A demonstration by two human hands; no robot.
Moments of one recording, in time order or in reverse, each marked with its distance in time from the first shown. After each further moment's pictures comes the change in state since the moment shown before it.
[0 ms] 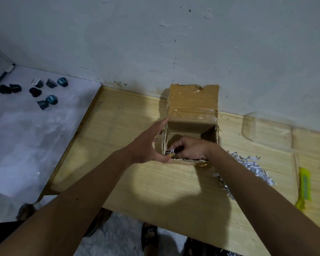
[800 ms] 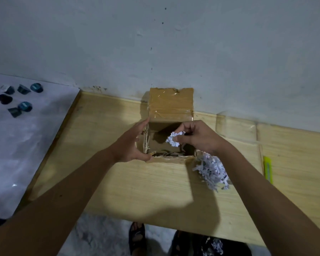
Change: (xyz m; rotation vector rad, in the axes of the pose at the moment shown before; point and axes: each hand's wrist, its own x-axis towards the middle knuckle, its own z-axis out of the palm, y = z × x) left_hand 0.005 -0.004 -0.002 0.052 0.007 0.080; right_hand -0.097 -0.002 -0.035 0.335 0.462 -0.128
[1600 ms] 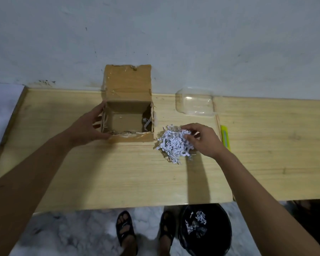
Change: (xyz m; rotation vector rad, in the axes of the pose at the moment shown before) left_hand 0.019 0.016 -0.003 -0.113 -0.044 -0.113; right_hand -0.118 0.120 -0.053 -0.361 0.405 0.032
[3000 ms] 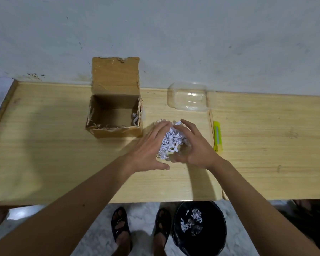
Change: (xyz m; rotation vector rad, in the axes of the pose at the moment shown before) left_hand -0.005 0.081 0.211 0.576 -0.091 0.419; right_hand -0.030 0.039 0.009 0.009 -0.092 -0.185
